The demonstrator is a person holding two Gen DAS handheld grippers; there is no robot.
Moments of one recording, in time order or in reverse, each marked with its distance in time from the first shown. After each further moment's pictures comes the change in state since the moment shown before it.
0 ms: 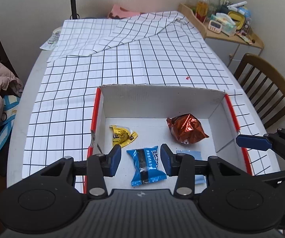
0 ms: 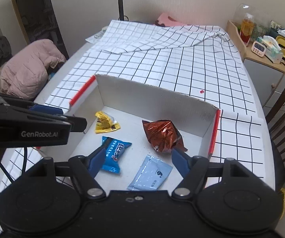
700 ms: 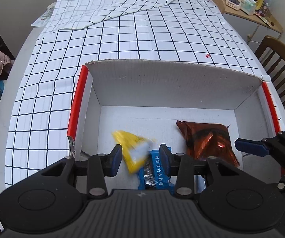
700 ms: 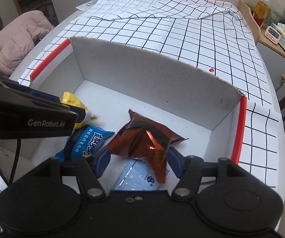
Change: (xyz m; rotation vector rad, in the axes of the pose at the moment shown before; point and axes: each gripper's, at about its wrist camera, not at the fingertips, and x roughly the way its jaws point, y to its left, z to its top) left arm 0.101 0.001 0.017 -0.016 0.151 0.045; right arm 0.098 -0.015 0.004 -0.053 0.159 -0.031
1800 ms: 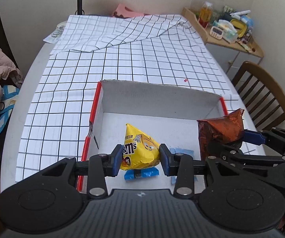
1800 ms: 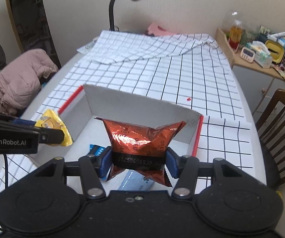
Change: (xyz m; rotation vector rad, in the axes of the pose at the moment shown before) left arm -0.092 0.007 -0.036 -0.051 -0.141 -0.069; right arm -0.091 -0.011 -0.020 0.069 -0.209 -0.015
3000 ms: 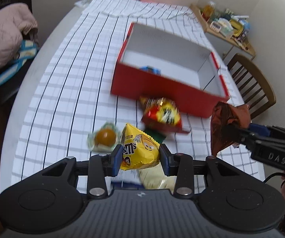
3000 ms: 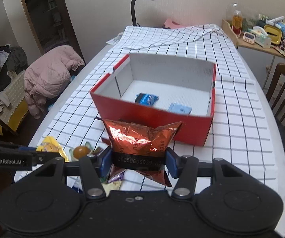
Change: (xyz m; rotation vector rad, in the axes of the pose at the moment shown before) left arm -0.111 0.043 -0.186 -0.140 0.001 -0.073; right arm -0.114 0.058 -0.132 0.047 -0.037 0.111
